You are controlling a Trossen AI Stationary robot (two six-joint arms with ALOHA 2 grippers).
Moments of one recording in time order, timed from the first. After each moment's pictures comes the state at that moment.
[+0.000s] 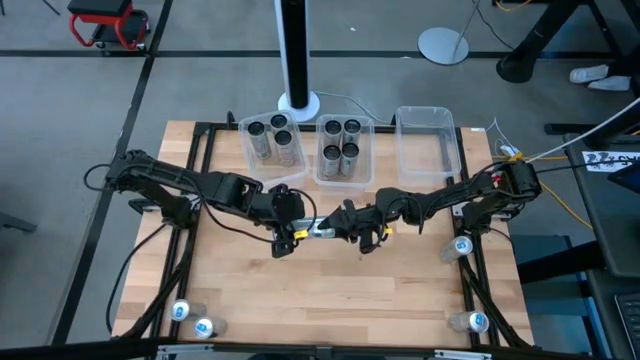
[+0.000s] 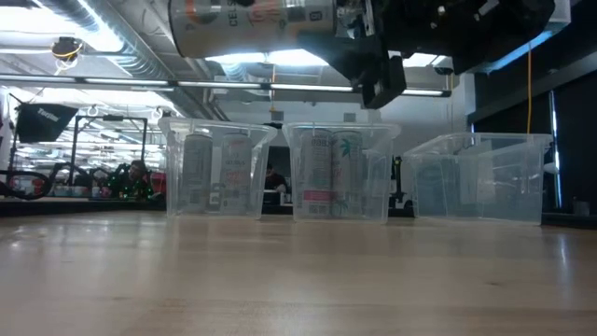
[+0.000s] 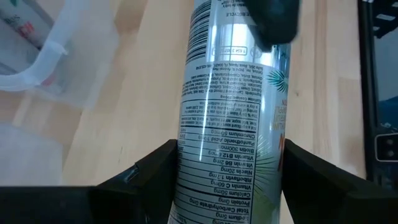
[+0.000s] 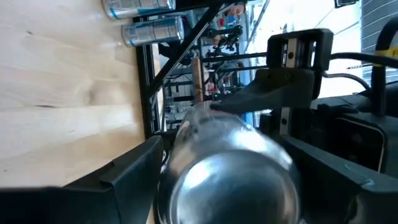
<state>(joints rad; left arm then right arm) -0.21 1.49 1.39 -0.82 -0.16 -0.37 0.11 1.60 0.77 0.81 -0.23 -1.47</state>
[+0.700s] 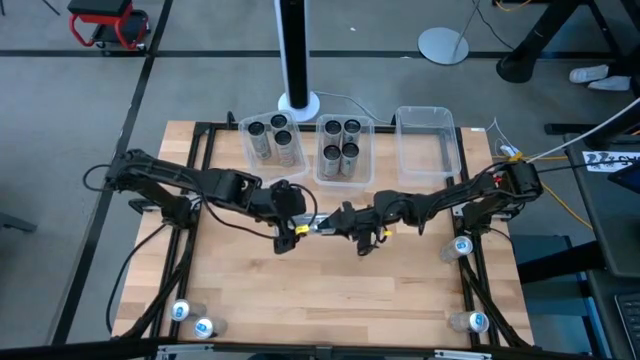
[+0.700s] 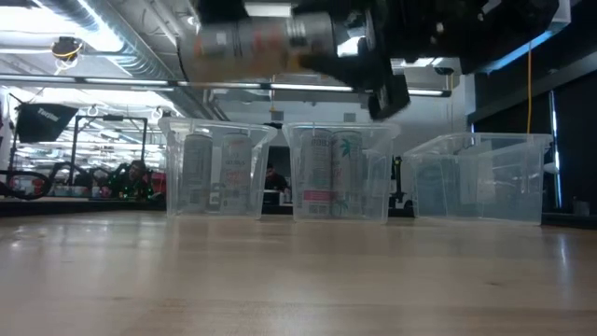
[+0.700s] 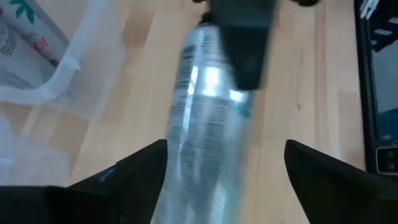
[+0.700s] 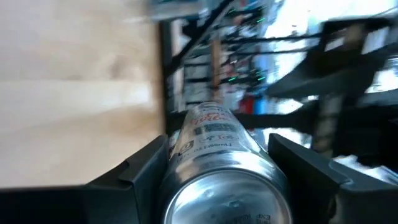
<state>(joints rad) -0.20 1.48 1.40 -0.80 -0.16 -0.35 0.11 1.59 0.76 0.72 -0.13 -1.53</state>
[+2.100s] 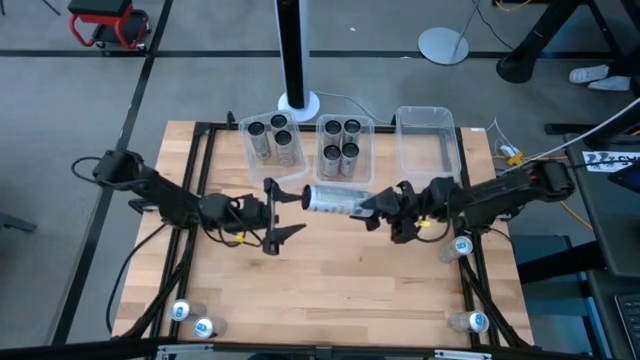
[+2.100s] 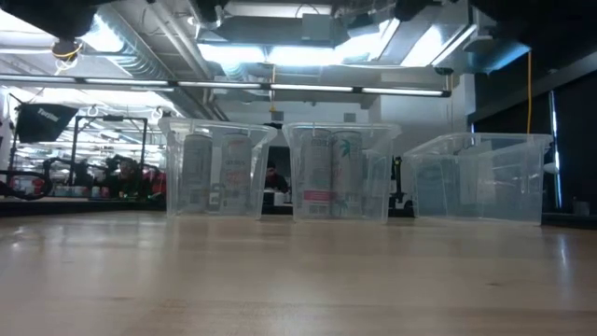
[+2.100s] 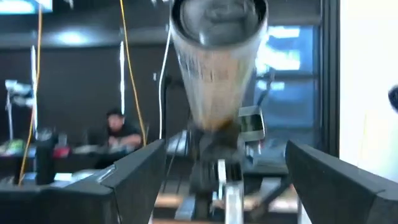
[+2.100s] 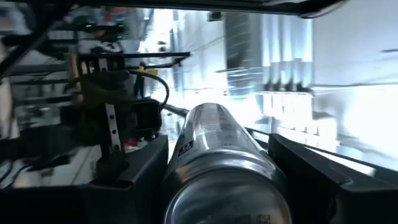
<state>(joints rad) -0.29 1.36 0.53 1.21 -0.38 0.14 0.12 1.30 0.59 1.18 -0.16 -1.52</state>
